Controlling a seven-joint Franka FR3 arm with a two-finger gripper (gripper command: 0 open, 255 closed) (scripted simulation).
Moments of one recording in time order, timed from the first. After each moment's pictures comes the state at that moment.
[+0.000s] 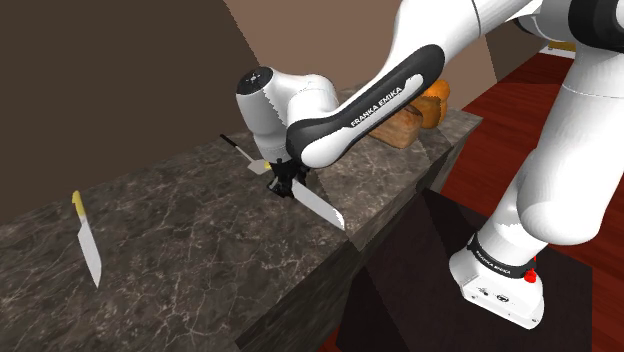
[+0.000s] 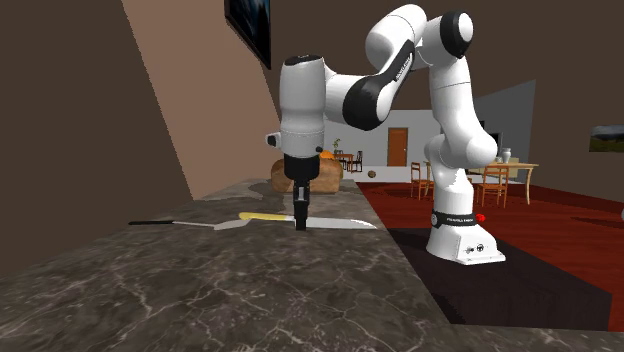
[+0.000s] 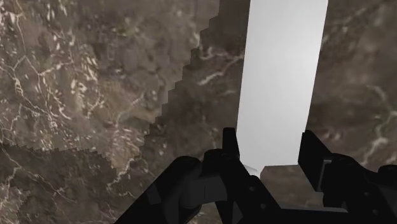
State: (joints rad) arm 0.09 0.18 0.46 -2.10 -0.40 2.09 0.78
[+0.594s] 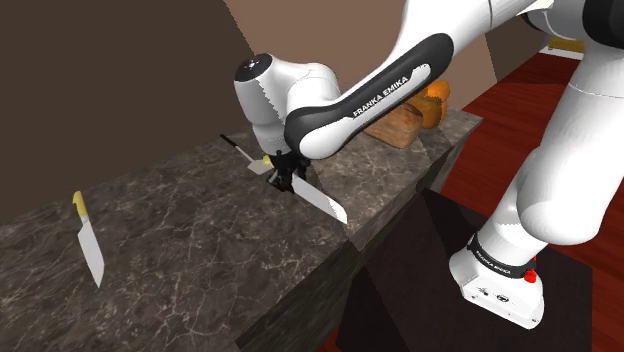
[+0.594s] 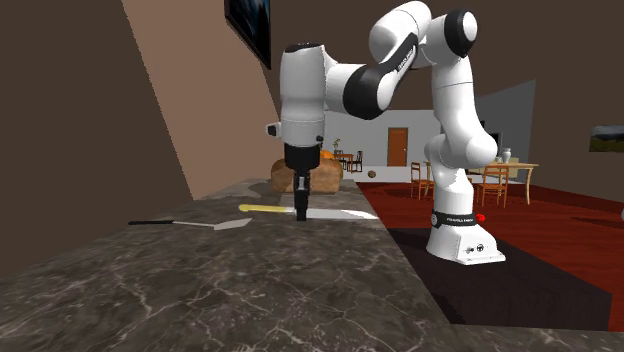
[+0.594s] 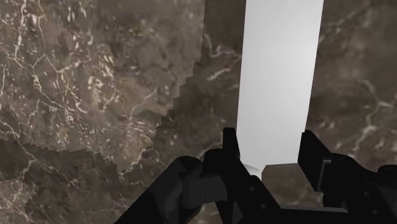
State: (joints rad) arm 0.09 0.14 0.47 -2.09 -0.37 2.05 0.76
